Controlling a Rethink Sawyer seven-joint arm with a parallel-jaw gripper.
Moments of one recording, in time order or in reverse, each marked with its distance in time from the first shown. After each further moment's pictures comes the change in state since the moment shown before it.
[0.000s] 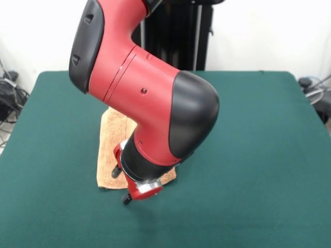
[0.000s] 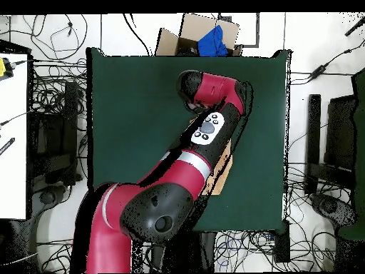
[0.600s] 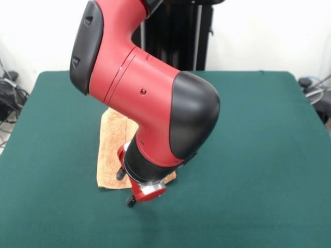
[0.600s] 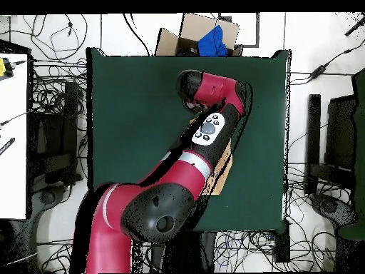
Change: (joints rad) arm 0.000 -0.002 0.017 0.002 0.028 0.000 0.000
